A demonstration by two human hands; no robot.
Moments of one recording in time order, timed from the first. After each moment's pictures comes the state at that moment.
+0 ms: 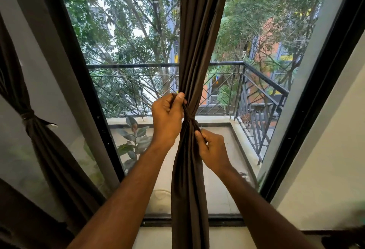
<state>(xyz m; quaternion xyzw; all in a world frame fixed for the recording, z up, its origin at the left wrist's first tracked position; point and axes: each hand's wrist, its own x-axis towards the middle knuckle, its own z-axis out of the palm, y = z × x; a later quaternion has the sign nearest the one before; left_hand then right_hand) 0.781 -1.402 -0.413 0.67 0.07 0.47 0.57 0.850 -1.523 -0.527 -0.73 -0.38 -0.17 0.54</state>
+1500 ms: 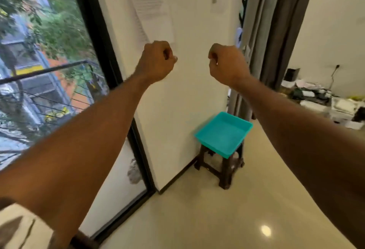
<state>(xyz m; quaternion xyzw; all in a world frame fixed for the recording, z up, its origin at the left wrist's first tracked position) 0.884 -1.907 -0.328 0.84 -0.30 0.26 0.36 0.817 -2.131 -0.351 -0.92 0.00 -0.38 0.12</state>
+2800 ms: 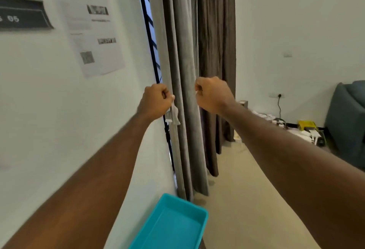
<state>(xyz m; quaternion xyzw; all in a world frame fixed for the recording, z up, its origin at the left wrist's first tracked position) 1.238 -2.547 -0.349 0.82 -0.39 0.19 0.38 1.117 -2.722 -0.344 -0.93 0.08 -0.35 0.10</state>
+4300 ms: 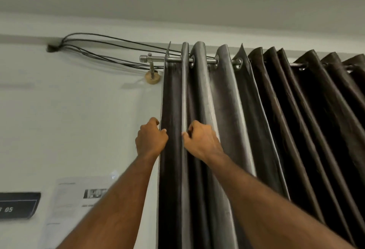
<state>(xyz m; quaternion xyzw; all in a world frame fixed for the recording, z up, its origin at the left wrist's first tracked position) 1.570 -2.883 0.061 0.71 0.07 0.66 0.22 1.580 -3.048 0.045 -0.75 -0.30 -0.48 0.34</state>
